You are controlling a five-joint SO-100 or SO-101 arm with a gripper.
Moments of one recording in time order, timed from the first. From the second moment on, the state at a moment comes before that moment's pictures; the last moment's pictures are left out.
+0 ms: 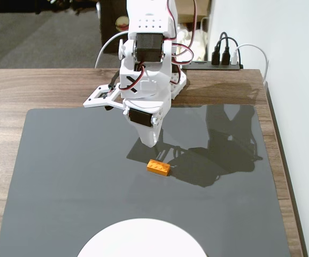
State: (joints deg) arm 3.2 104.4 112.9 72.8 23.1
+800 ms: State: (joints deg) arm 2.6 103.2 112.8 73.1 19.8
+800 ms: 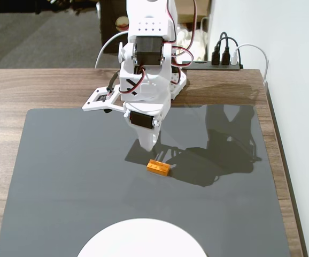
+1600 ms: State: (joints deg) arm 0.2 99.9 114.0 70.8 18.7
